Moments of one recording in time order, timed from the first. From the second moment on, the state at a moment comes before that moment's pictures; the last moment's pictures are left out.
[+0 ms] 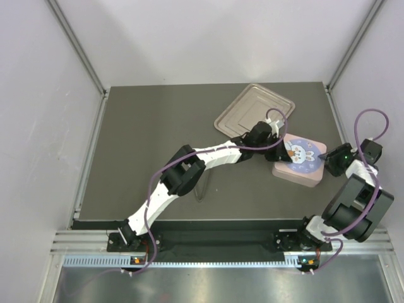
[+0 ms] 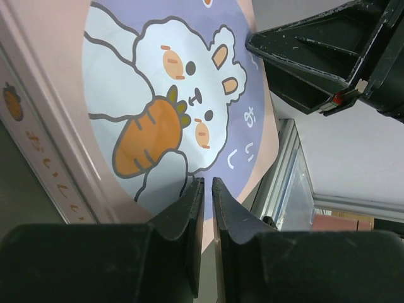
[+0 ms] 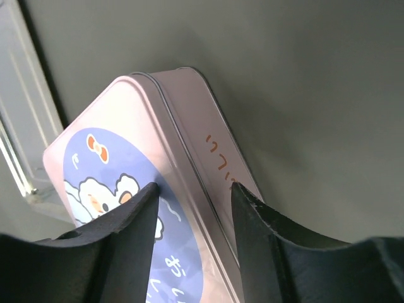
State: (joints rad) left arm -0.95 2.48 1.97 0.09 0.47 -0.89; right arm -0.66 1.39 0.72 -0.24 -0.39 0.51
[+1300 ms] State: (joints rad) left arm -0.95 2.48 1.96 0.09 0.44 -0.87; right arm -0.50 1.21 0.83 -0.62 -0.09 0.40
